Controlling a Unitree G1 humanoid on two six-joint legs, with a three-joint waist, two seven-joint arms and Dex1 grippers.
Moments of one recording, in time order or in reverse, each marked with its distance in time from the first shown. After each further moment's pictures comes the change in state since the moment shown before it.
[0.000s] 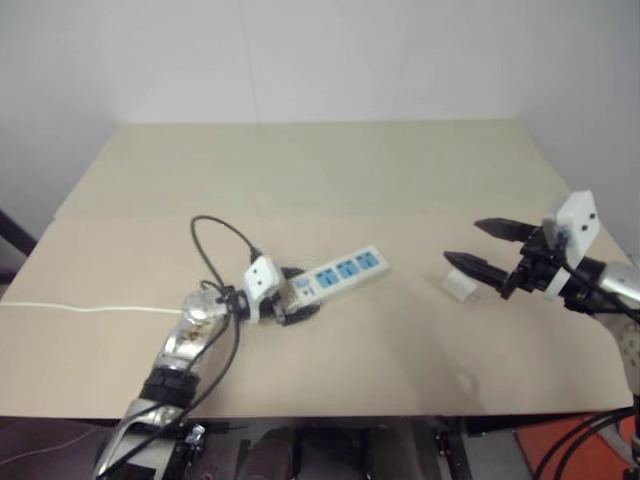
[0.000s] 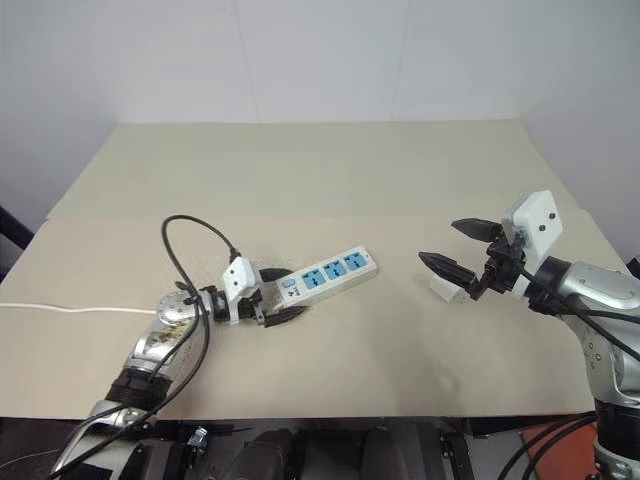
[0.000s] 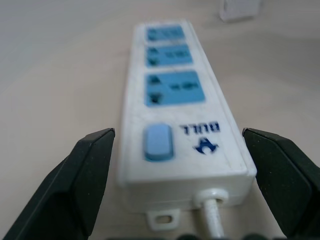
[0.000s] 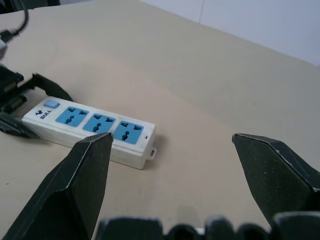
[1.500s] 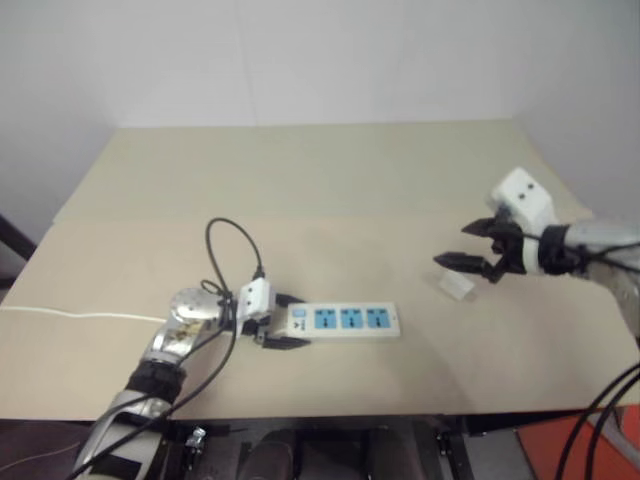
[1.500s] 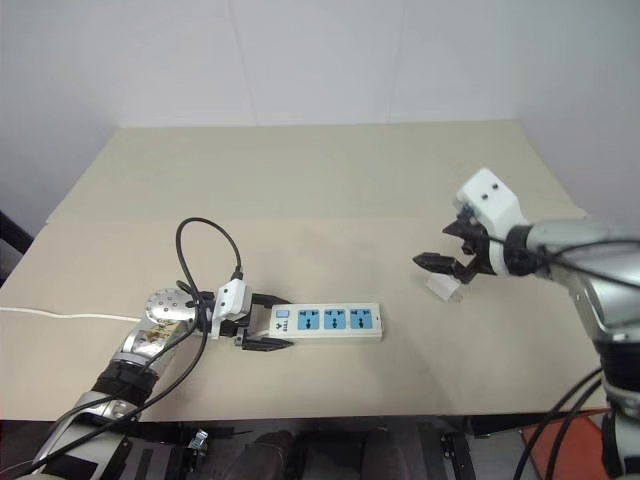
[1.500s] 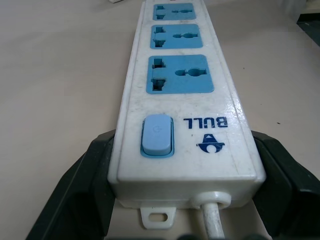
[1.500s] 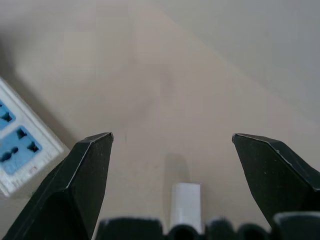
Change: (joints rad) left arm -0.025 0.092 -0.059 0.079 -0.031 -0.160 -0.358; right arm -0.520 -0.215 0.428 0.070 -0.101 0.591 -0.020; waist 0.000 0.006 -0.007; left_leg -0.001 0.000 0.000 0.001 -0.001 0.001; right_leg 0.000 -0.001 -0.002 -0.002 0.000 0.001
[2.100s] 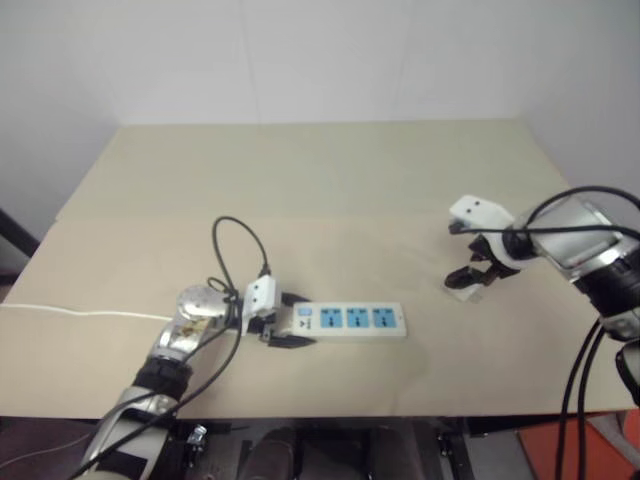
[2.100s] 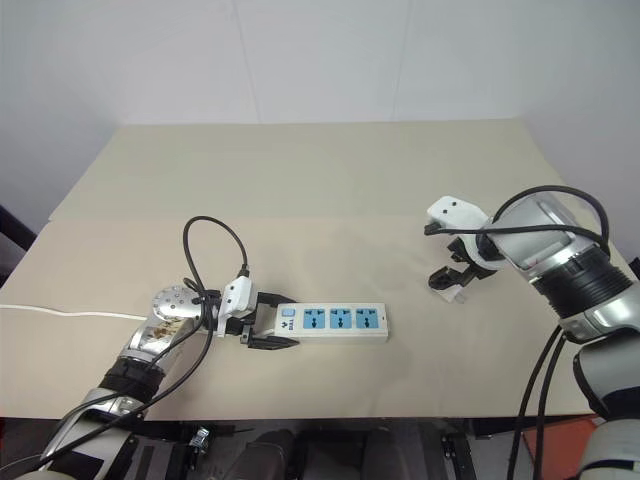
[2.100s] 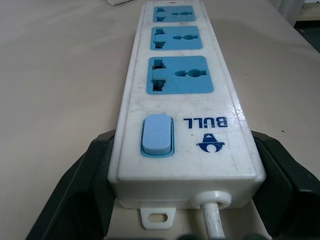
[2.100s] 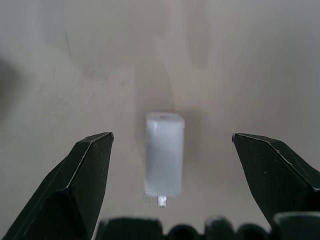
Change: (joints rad) left arm -0.011 -0.013 -0.007 -0.021 0.004 0.052 -0.012; right arm -0.315 0.079 0.580 0.418 -0.311 0.037 0.205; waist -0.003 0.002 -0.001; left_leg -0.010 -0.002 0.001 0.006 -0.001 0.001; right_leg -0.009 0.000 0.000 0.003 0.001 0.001
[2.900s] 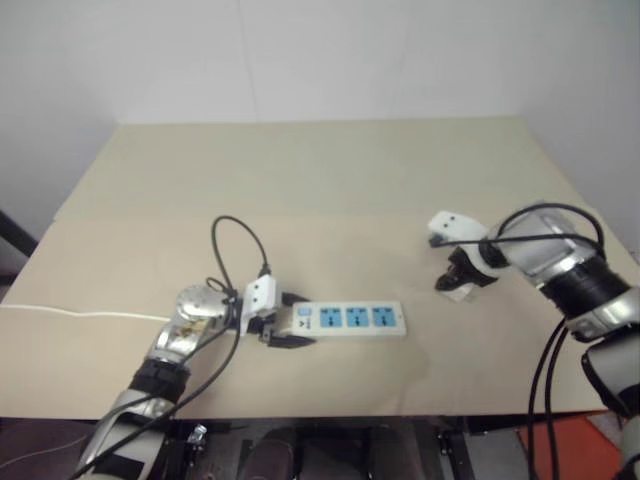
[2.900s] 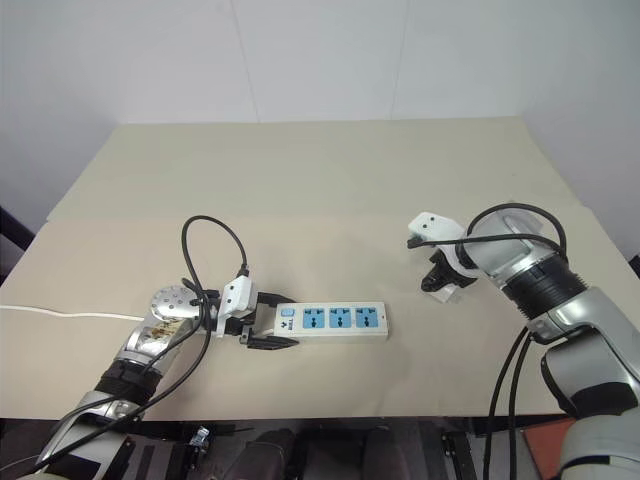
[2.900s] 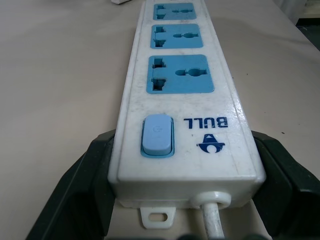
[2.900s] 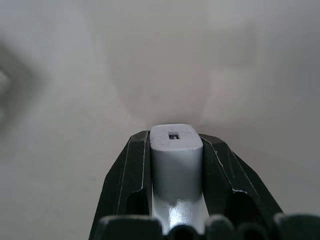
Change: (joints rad) left arm 0.016 0.012 0.007 -0.048 0.004 0.041 0.020; right arm 0.056 0.104 -0.084 0.058 -0.099 -0.093 0.079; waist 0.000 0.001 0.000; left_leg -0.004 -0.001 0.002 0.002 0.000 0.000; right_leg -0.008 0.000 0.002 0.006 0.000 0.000
